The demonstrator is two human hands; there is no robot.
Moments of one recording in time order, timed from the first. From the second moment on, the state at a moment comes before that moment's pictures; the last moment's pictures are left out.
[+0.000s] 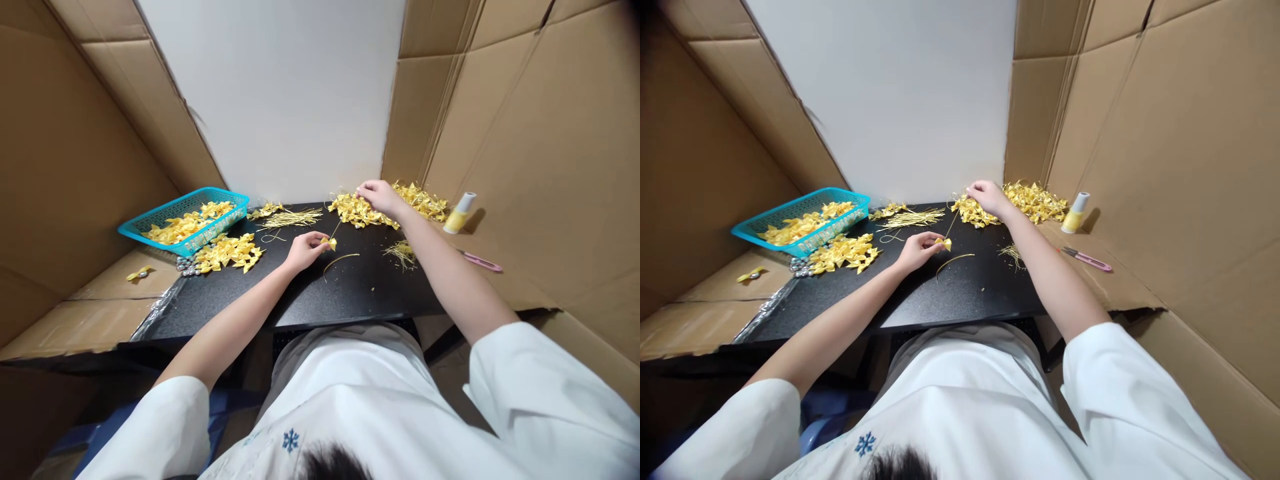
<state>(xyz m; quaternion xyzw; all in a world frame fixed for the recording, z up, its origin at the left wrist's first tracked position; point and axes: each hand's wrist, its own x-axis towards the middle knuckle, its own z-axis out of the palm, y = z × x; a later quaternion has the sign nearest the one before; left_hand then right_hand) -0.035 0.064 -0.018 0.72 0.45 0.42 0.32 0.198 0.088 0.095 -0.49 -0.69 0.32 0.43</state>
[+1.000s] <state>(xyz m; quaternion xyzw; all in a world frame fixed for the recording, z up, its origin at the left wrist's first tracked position) -0.038 0.051 0.010 0.72 0.48 0.21 0.45 0.200 0.038 0.032 -0.46 -0.88 0.11 0.04</state>
